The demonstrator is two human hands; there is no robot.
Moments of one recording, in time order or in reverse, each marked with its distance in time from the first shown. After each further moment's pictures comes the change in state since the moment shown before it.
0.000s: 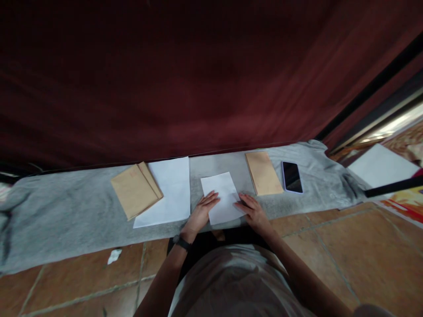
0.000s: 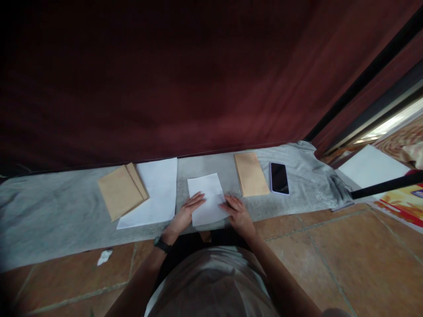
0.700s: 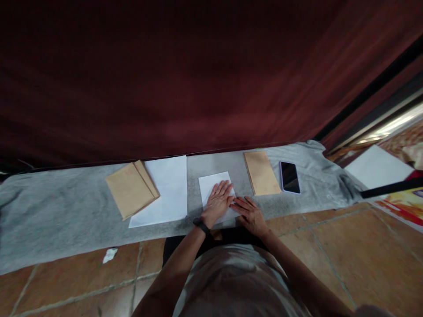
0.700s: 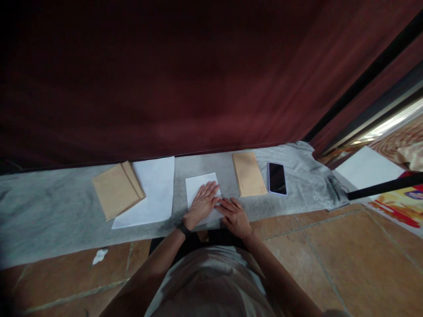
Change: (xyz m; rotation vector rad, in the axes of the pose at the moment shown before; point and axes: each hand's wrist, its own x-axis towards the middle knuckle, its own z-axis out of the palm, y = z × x) left_hand 0.068 0.041 0.039 0.237 0.029 -0.038; right_hand 0.000 -0.002 -0.005 -0.061 -0.060 -0.166
